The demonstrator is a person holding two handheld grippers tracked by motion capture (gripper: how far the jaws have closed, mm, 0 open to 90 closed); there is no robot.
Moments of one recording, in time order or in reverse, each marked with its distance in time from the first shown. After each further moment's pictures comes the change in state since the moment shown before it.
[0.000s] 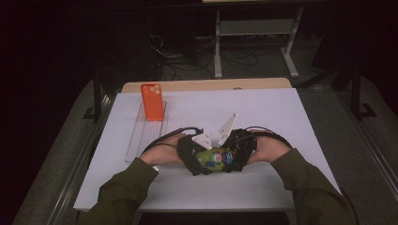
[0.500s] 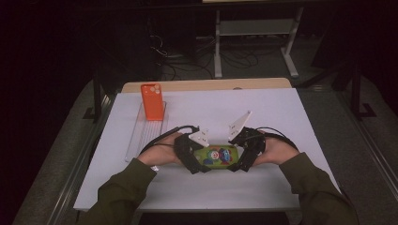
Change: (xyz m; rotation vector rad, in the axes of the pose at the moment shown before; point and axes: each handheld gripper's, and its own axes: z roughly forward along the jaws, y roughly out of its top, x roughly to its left) left arm 0.004 -0.007 -0.009 -0.003 0.070 -0.075; right arm 0.002 -0.025 -0.014 -0.097 -0.059 0.157
